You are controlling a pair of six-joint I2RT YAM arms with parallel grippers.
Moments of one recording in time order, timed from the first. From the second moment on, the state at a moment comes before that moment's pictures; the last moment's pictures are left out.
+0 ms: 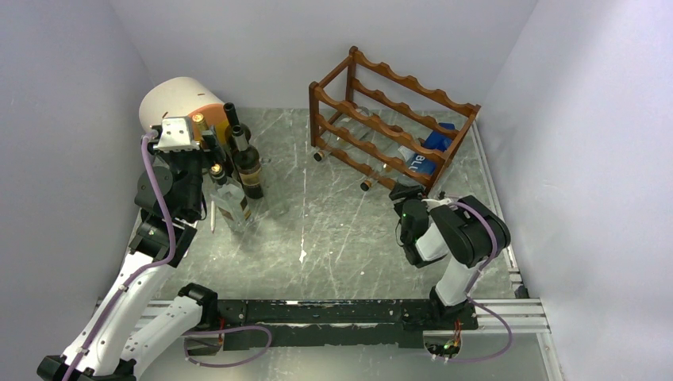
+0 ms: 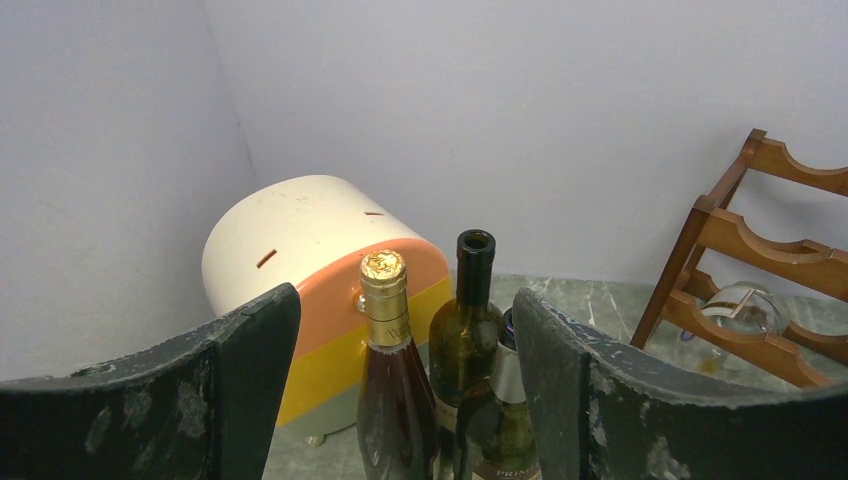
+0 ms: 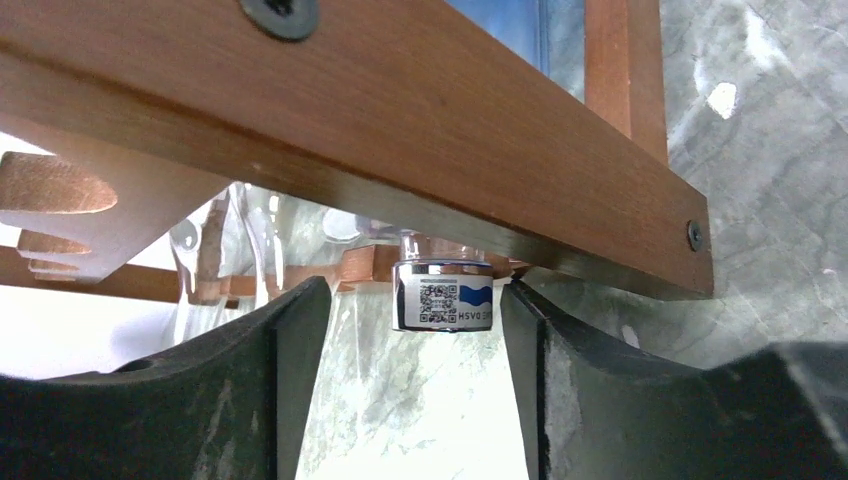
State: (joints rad) left arm -0.38 0.75 0.87 0.13 -0.50 0.10; right arm 0.37 1.75 0.23 1.26 0.58 1.03
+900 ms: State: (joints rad) left arm -0.38 0.75 0.87 0.12 -0.50 0.09; right arm 0.43 1.63 0.15 1.22 0.61 1.05
